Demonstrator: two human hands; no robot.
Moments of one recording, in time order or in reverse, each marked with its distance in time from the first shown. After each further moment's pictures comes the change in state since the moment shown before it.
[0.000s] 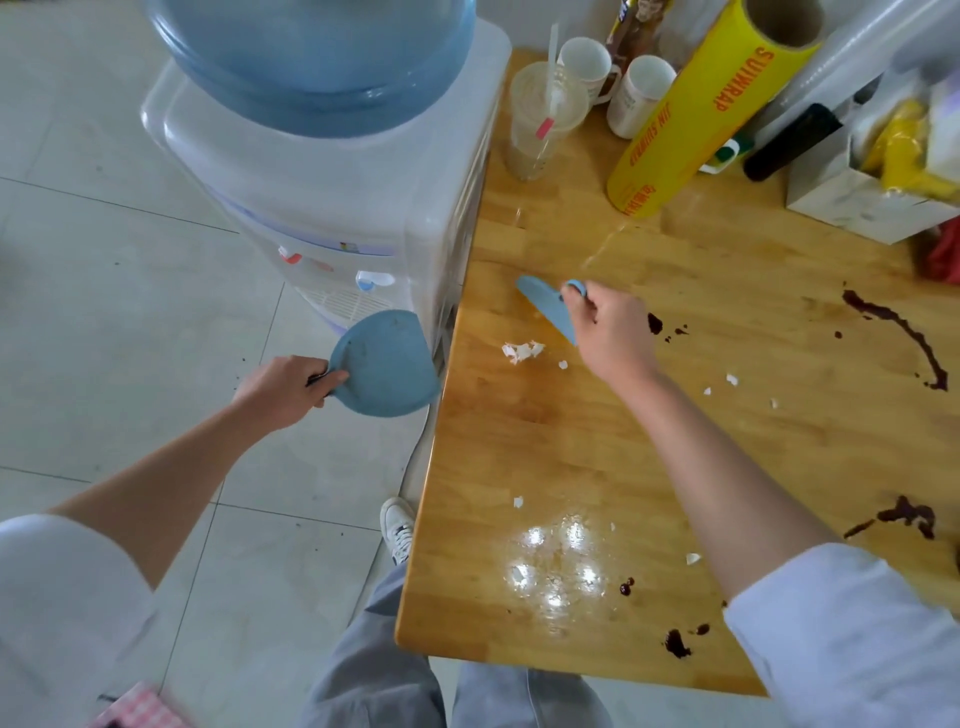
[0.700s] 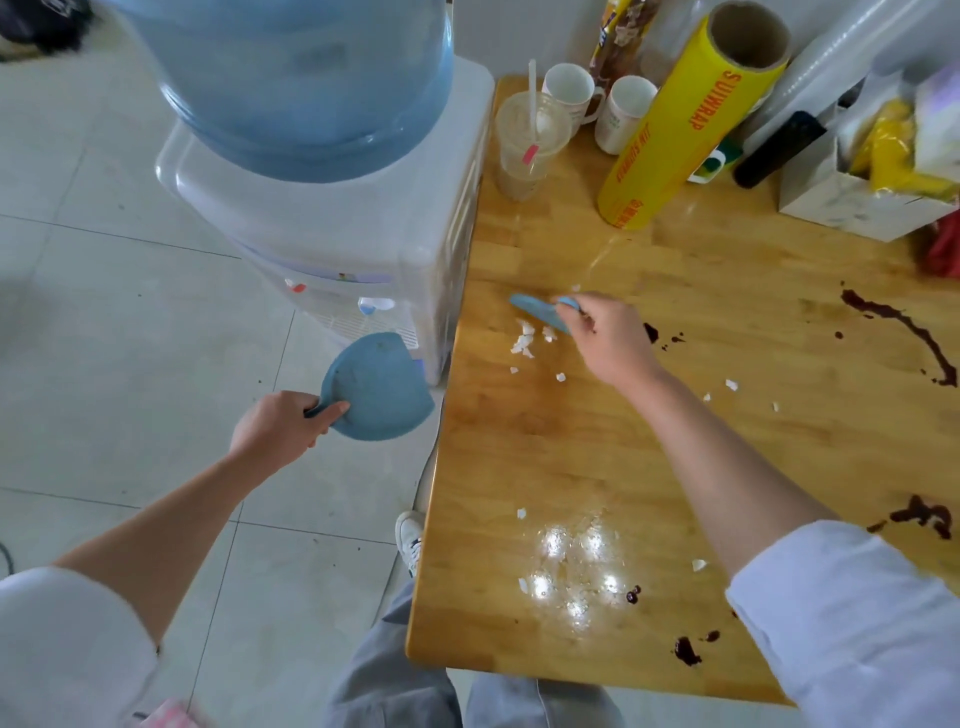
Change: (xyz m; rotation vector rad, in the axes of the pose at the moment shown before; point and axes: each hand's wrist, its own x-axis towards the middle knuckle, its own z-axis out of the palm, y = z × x) left_hand -0.037 0.016 -0.011 -0.099 0.099 -0.177; right_hand 0.010 0.016 -0.010 0.063 -0.089 -0.081
